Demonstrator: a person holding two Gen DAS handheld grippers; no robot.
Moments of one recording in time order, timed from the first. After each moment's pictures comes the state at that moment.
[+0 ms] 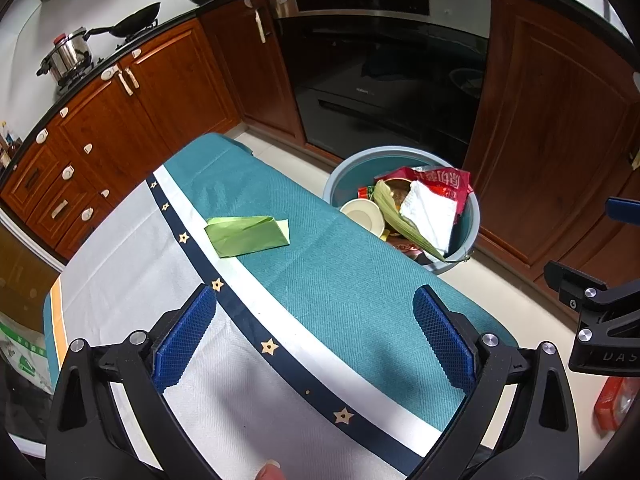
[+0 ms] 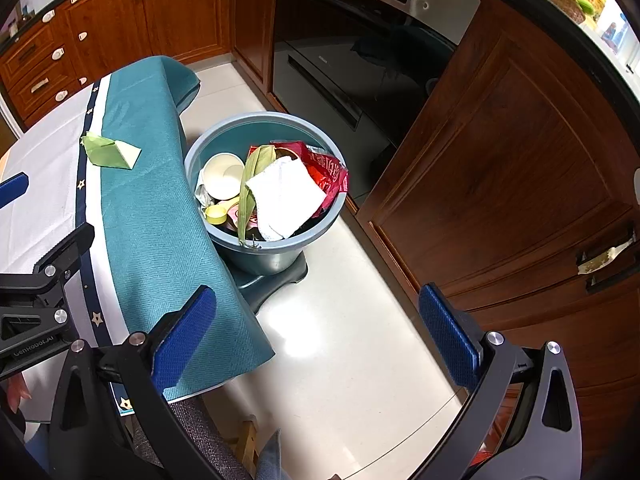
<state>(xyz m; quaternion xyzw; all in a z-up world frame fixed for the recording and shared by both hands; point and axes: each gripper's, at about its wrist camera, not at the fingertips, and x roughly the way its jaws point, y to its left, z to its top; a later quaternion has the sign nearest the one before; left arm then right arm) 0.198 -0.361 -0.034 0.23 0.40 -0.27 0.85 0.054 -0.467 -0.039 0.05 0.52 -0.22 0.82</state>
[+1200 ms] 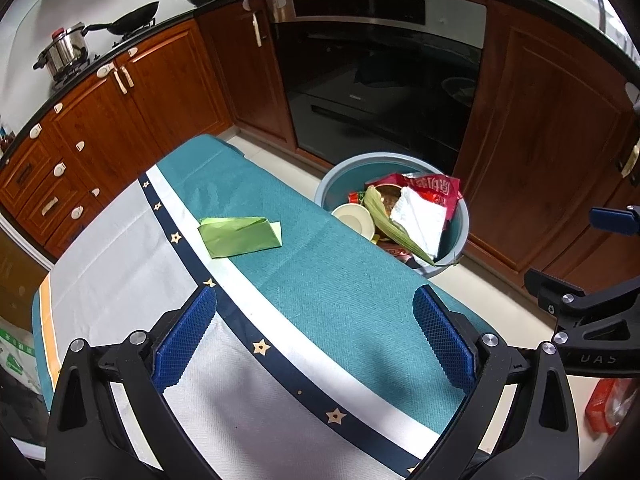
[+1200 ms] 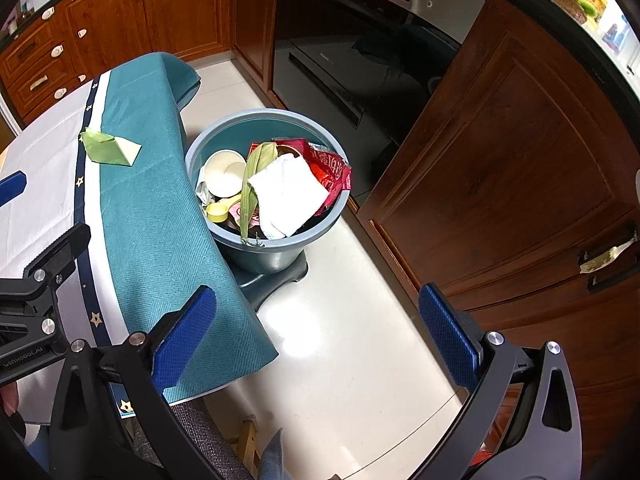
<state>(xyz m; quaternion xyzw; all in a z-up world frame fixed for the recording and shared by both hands) 0.197 -0.354 -0.030 0.21 0.40 -0.29 0.85 0.058 -0.464 -0.043 0.05 0.52 -0.22 0.82</state>
